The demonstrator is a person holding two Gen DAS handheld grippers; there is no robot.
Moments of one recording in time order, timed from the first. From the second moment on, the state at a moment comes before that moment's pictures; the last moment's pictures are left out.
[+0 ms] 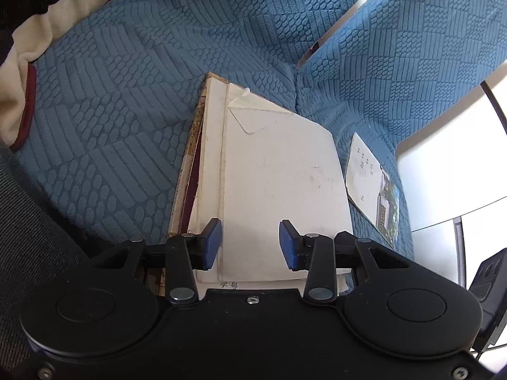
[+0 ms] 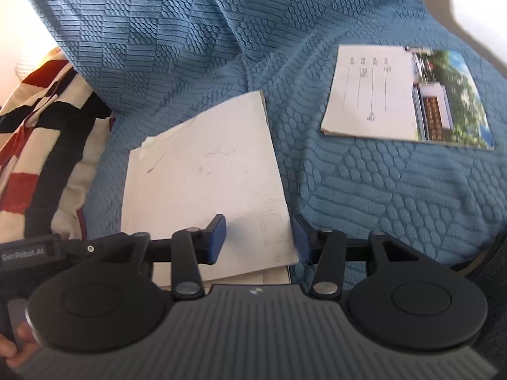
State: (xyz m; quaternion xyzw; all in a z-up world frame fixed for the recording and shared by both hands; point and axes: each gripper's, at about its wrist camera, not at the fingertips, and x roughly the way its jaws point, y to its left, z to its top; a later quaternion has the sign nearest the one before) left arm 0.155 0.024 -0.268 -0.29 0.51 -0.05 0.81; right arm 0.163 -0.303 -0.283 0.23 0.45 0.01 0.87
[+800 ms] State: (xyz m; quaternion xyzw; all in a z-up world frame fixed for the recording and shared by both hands) left arm 0.136 0.021 -0.192 -0.27 0.47 -0.07 0.84; right arm 0.136 -0.293 -0.199 0.20 0.39 0.05 0.90
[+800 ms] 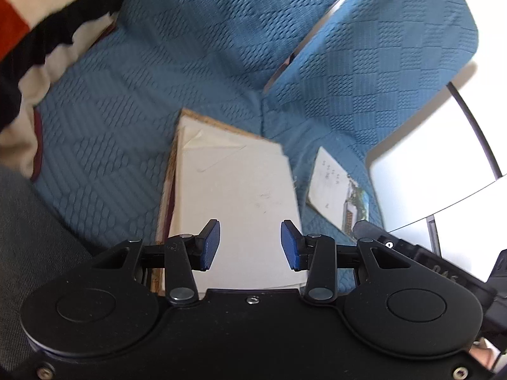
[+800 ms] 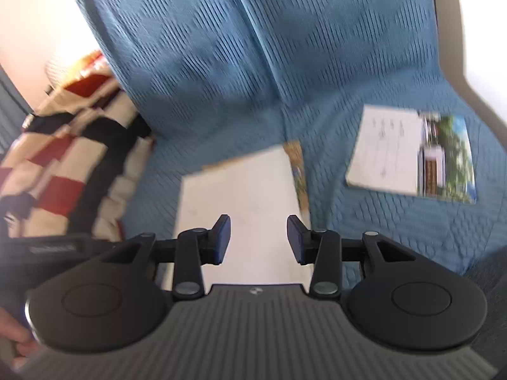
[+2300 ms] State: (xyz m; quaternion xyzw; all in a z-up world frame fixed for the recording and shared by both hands) left arm 0.128 -0.078 -0.106 -0.16 0.43 -0.14 0.88; right arm 0.054 -0.345 -0.119 0.17 0.33 -0.02 0.93
